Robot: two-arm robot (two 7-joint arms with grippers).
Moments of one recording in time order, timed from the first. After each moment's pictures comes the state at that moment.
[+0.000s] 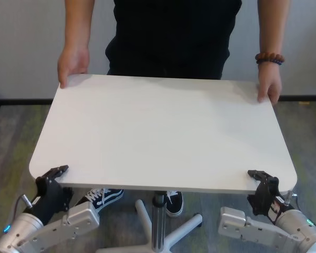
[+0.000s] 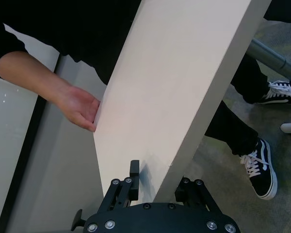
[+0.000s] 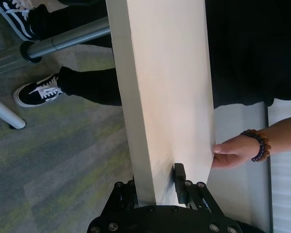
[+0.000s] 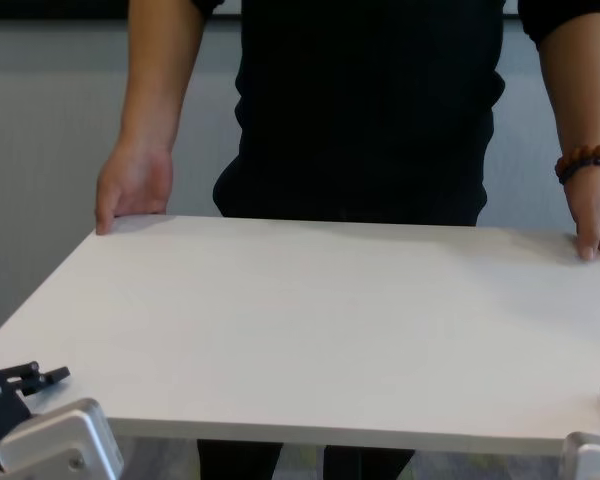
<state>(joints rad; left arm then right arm) 0.01 0.54 0.45 -1.50 0.61 0.01 0.15 -0.06 0.47 -0.39 -1.60 -0.89 0.20 0.12</state>
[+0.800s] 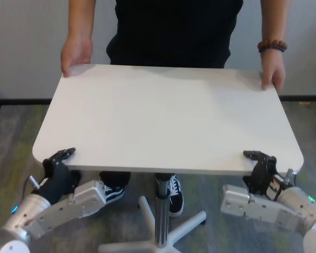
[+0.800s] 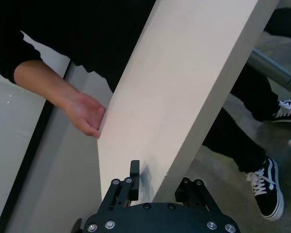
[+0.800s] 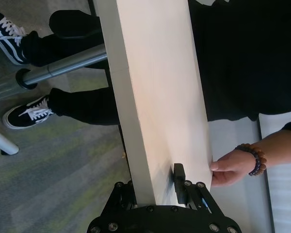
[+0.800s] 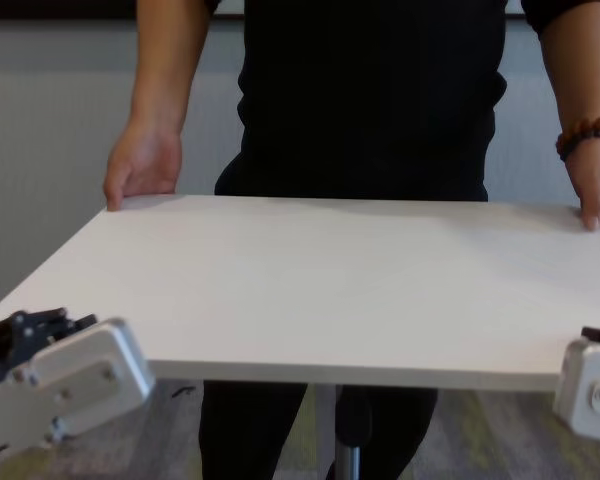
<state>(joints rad) -0.04 0.48 0.42 -1.51 0.62 -0.01 0.10 0.01 0.47 -0.36 -1.59 -0.85 0.13 0.17</state>
